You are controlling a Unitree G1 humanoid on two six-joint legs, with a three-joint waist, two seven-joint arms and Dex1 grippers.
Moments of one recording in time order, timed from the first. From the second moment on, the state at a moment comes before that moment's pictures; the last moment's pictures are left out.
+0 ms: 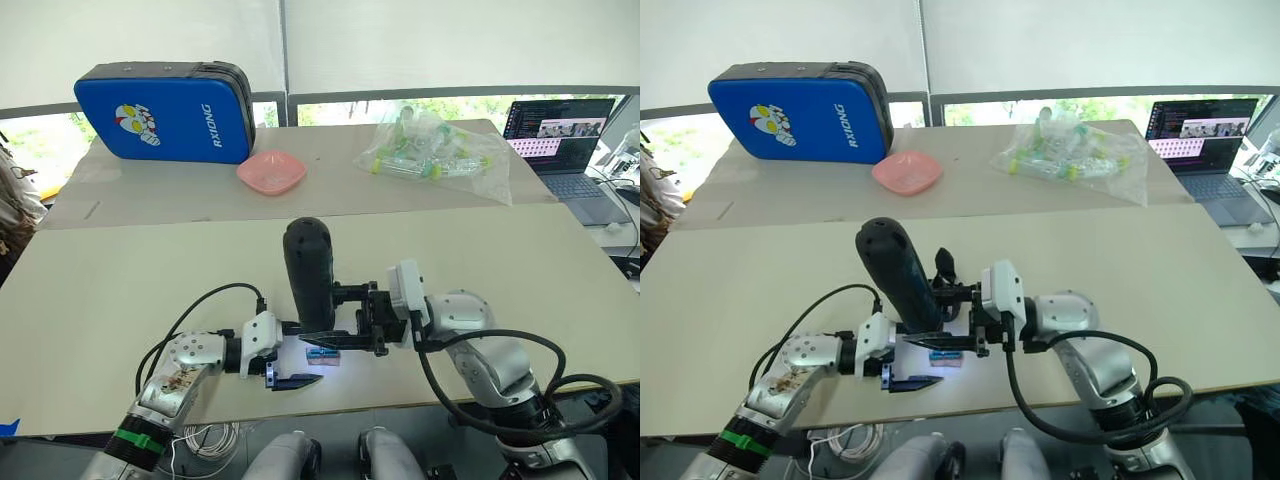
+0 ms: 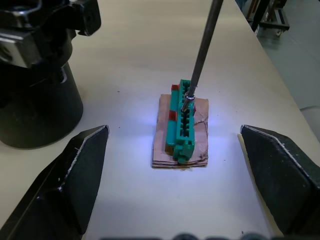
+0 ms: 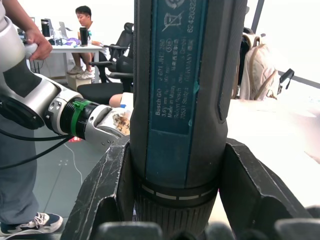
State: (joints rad) left arm -0.15 0.54 -0.24 0.01 -0.26 0.00 -1.15; right arm -0.35 -0.41 0.24 -0.38 0.51 0.25 1.09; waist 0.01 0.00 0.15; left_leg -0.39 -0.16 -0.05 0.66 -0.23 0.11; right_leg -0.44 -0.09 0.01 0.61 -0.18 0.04
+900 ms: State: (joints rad) left arm -0.13 0.62 0.08 -0.12 -0.60 0.21 -1.16; right arm -0.49 -0.49 0.08 -0.52 0.77 0.43 1.00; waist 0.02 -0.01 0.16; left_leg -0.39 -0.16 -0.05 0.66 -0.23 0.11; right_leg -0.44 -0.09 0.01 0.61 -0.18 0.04
